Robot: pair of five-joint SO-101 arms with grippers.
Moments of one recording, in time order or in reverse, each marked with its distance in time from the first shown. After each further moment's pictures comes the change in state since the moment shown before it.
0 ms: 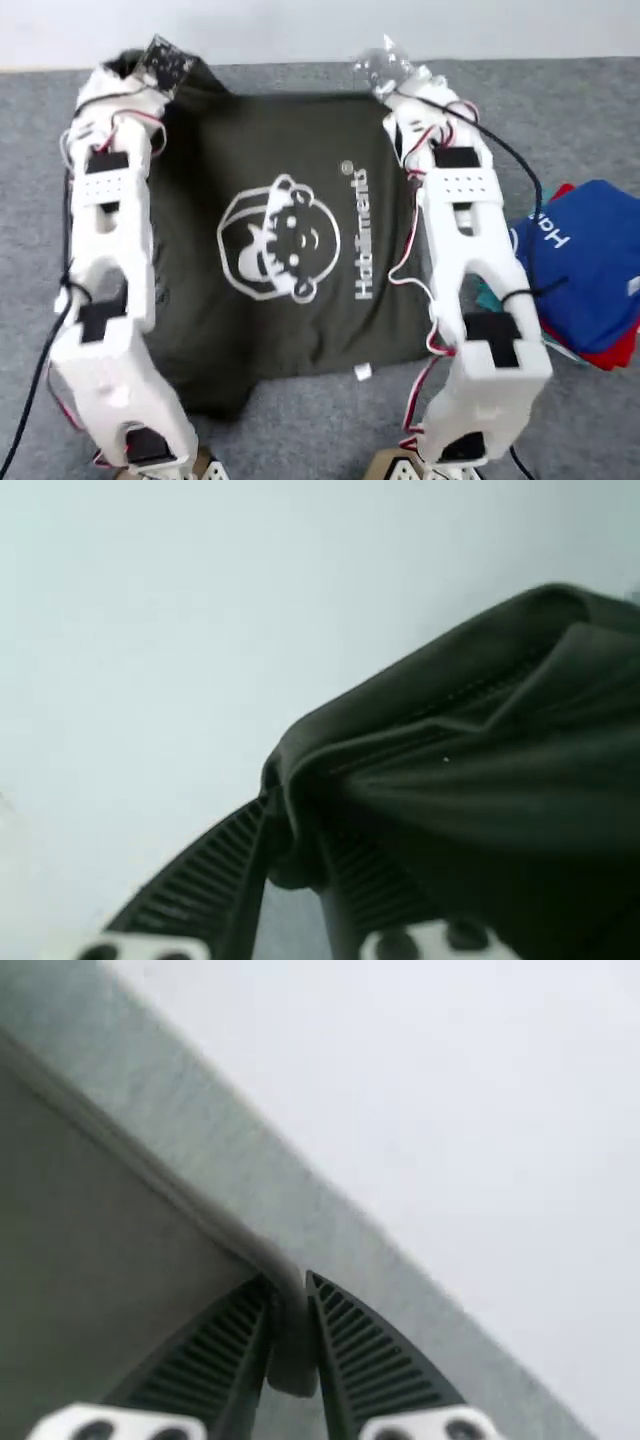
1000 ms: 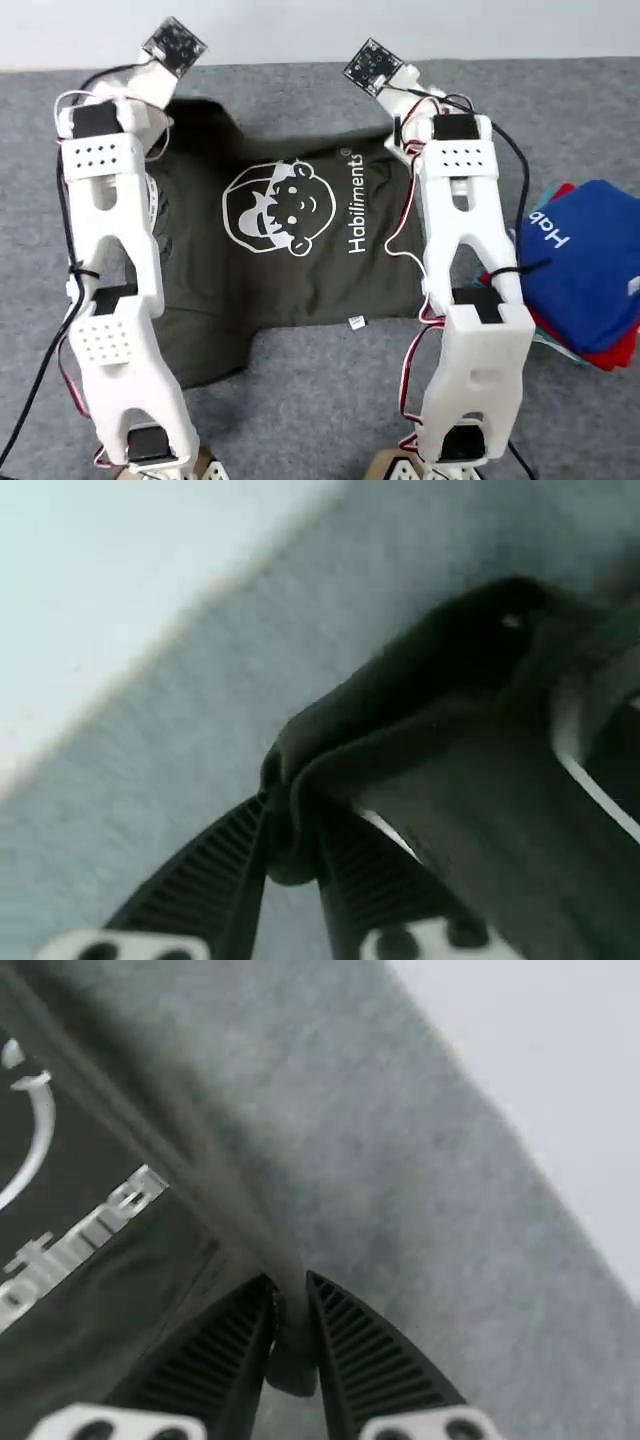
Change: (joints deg) left arm 1.8 5.7 -30.3 64.3 -0.9; right arm 0.1 10.4 -21.5 38.9 5.5
